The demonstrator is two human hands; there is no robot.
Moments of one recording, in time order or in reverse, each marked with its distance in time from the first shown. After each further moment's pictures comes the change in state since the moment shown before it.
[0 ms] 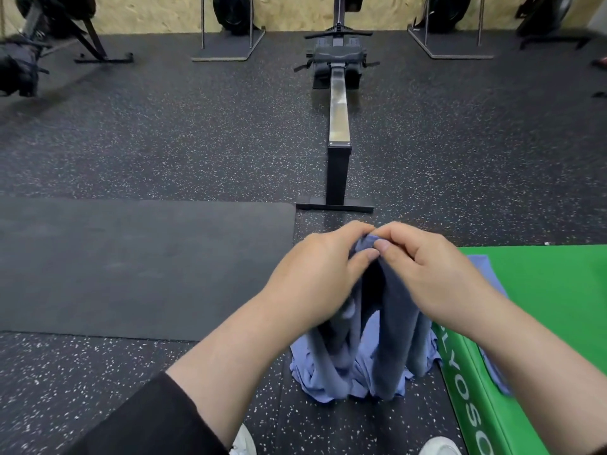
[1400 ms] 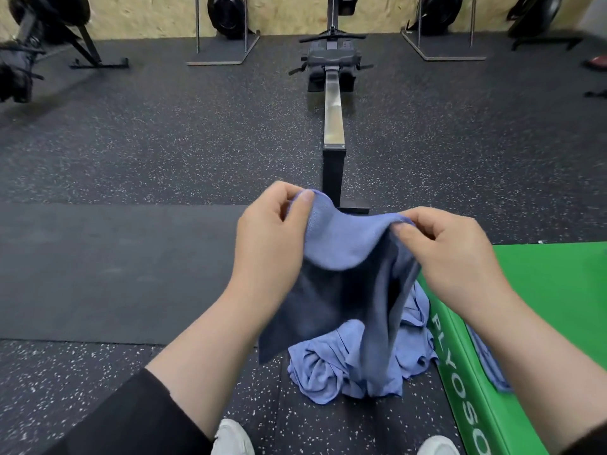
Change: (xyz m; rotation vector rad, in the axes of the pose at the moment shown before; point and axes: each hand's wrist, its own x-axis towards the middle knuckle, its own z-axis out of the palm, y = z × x) left_hand 0.009 -0.012 -0.021 -0.440 0.562 -0.159; right_hand 0.003 0.003 -0.018 0.045 0.277 0.118
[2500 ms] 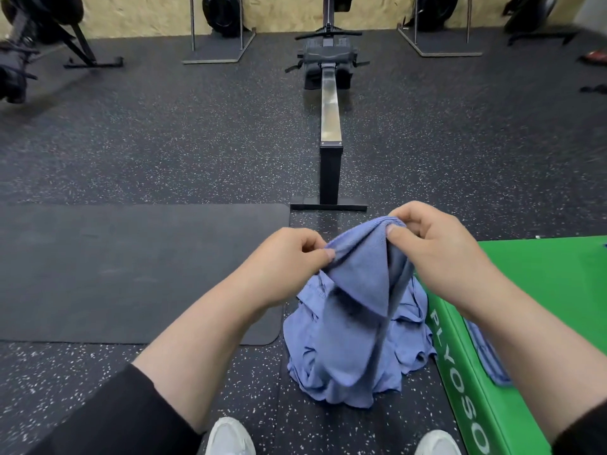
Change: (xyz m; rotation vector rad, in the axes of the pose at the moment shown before) left_hand -0.004 -0.012 -0.003 0.272 -0.605 -0.201; right_hand 0.005 0.008 0.002 0.103 -0.129 0.112
